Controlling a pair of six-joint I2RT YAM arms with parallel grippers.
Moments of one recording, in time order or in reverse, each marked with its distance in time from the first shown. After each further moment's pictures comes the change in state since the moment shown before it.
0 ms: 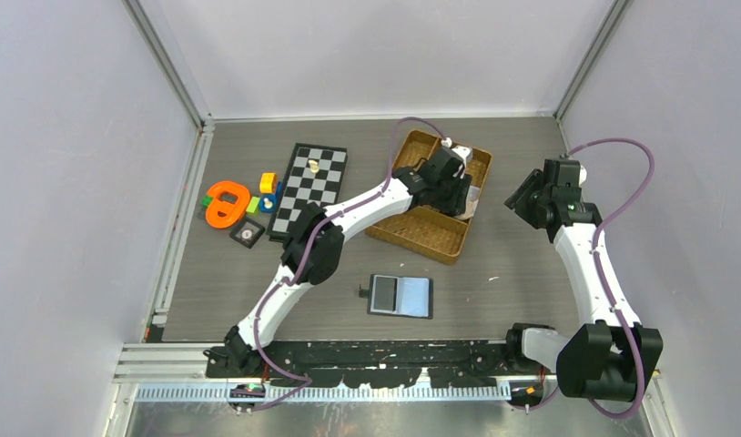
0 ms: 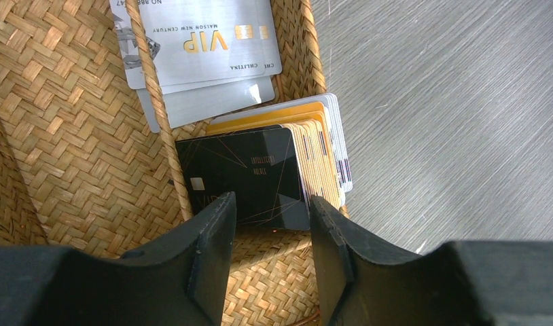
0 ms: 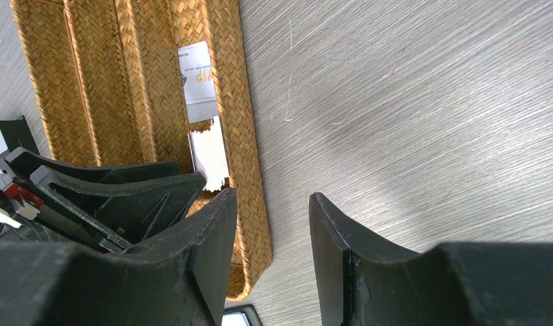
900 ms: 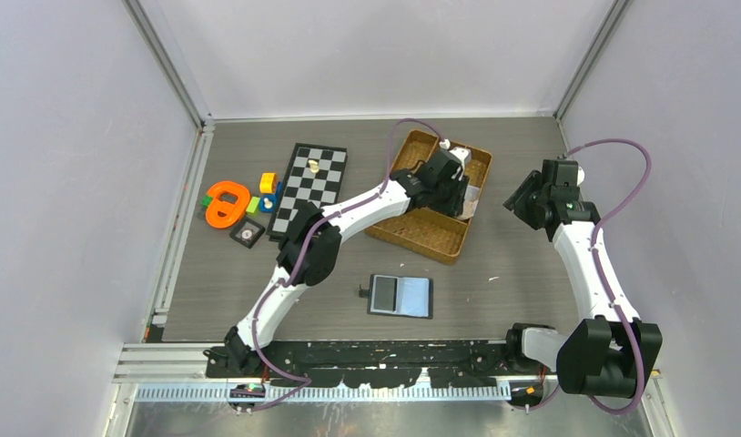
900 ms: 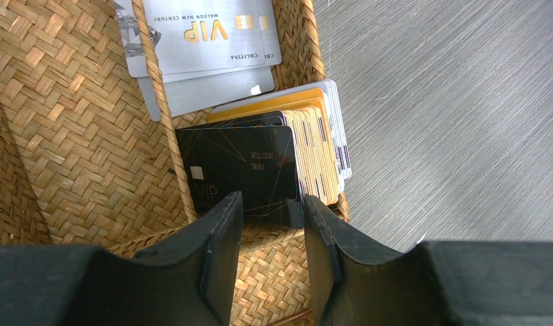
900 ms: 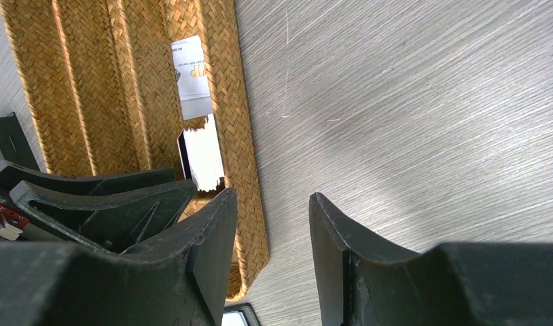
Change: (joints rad) left arm 0.003 -0.043 -0.075 0.036 -0.010 -0.002; right arm 0.000 0.018 -0.005 0.000 -0.005 -0.001
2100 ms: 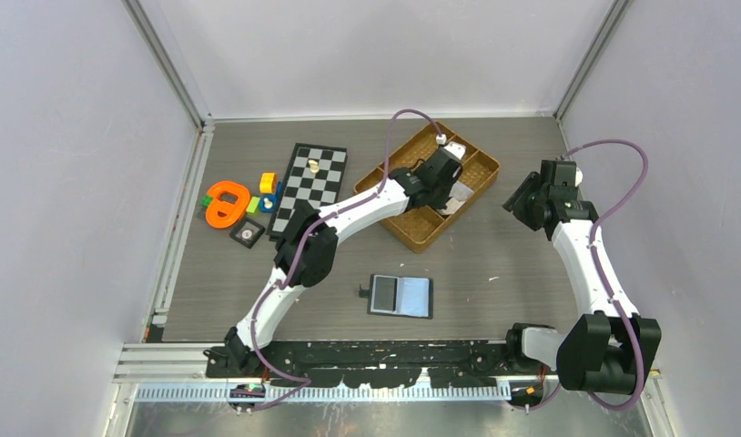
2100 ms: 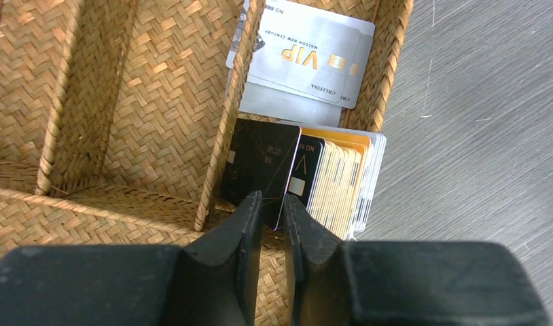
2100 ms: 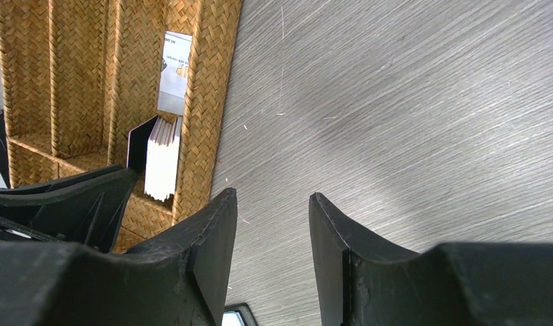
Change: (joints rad) left arm -0.003 -0.033 -0.009 -0.051 -0.249 0.109; right arm 0.000 0.018 -0.007 0.004 -0.002 -0.002
